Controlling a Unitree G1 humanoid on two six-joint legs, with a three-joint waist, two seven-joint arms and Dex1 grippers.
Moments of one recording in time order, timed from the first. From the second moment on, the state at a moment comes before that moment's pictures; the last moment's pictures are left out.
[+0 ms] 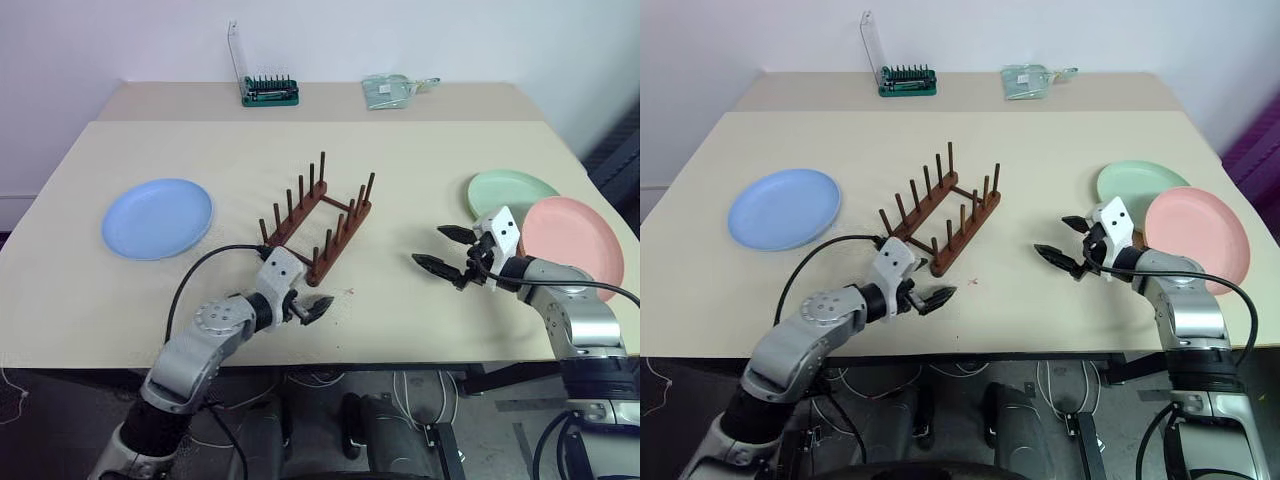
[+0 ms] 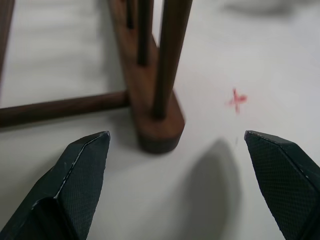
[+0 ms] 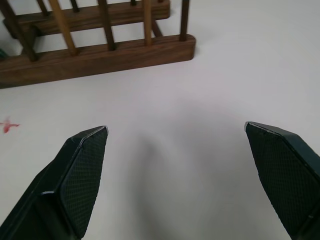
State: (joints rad) left arm -0.22 0.33 -0.26 -0.41 -0.27 0.82 -0.42; right arm -0.33 -0.64 -0.13 0.13 0.33 0.32 0.91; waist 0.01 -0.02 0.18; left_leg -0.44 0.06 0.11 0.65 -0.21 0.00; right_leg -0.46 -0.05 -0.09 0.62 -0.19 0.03
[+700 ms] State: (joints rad) left arm -0.28 0.30 -0.29 -0.28 -0.15 0.71 -0.36; right arm -0.25 -0.65 -0.13 0.05 0.34 0.34 0.87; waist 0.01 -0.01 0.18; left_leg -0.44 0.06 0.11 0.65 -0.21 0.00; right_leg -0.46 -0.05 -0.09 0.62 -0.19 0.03
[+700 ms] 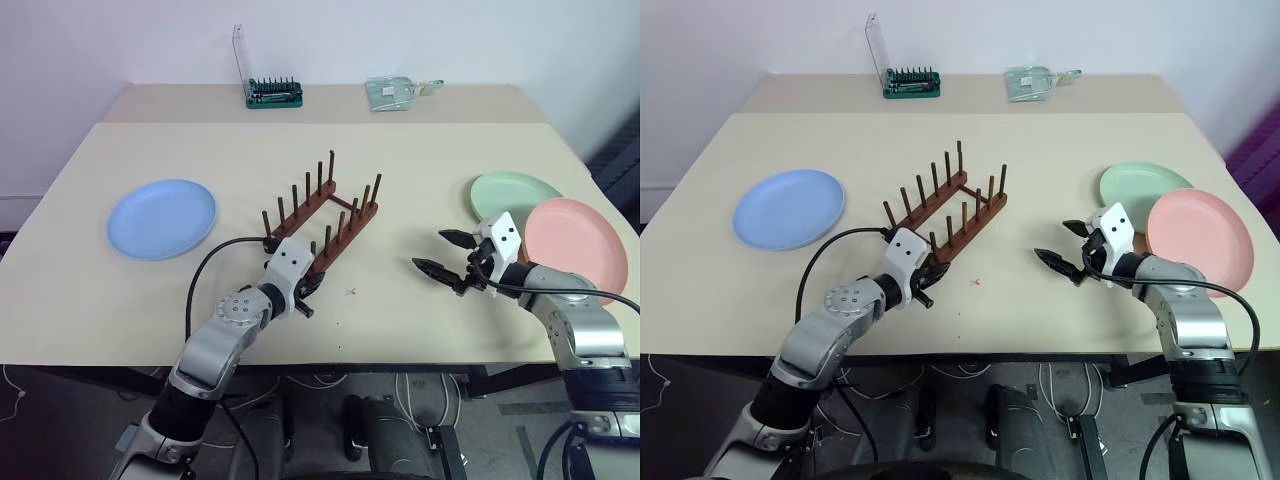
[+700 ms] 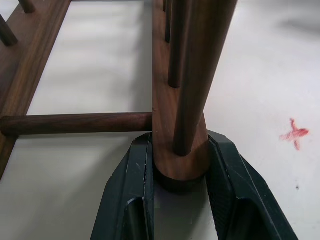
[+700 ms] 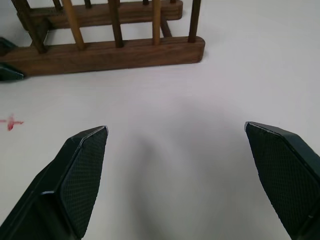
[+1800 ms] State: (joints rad) left arm -0.82 0.33 -0.29 0.74 -0.05 -0.07 -1.10; right arm -0.08 -0.68 -0.16 -0.16 0.35 0.42 0.77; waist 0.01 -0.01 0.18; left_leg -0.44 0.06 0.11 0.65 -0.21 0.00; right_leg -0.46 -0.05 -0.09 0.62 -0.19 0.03
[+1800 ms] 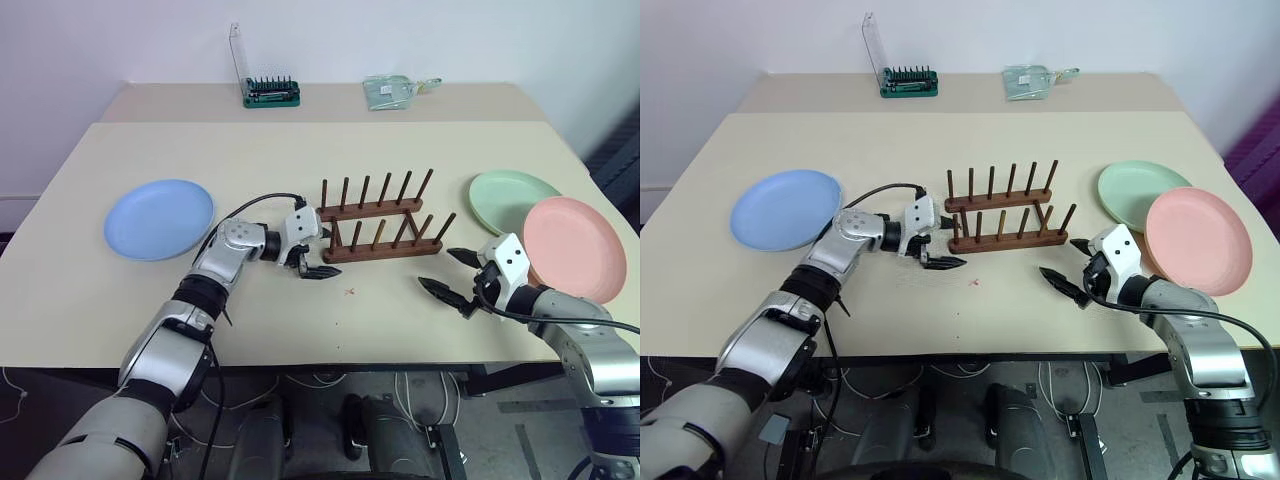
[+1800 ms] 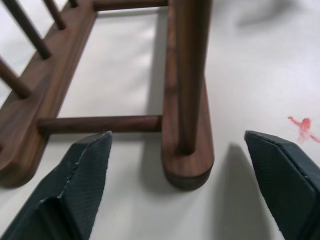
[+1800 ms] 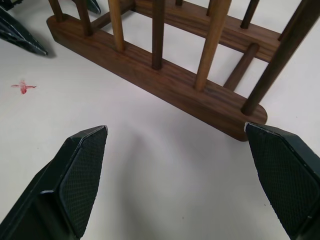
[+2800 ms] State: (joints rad) left arm -0.58 0.20 -0.30 0.25 0.04 0.38 -0.55; right arm -0.40 -0.60 0.06 0.27 0.00 0.21 0.58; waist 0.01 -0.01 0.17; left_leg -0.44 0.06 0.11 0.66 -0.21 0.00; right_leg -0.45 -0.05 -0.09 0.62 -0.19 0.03
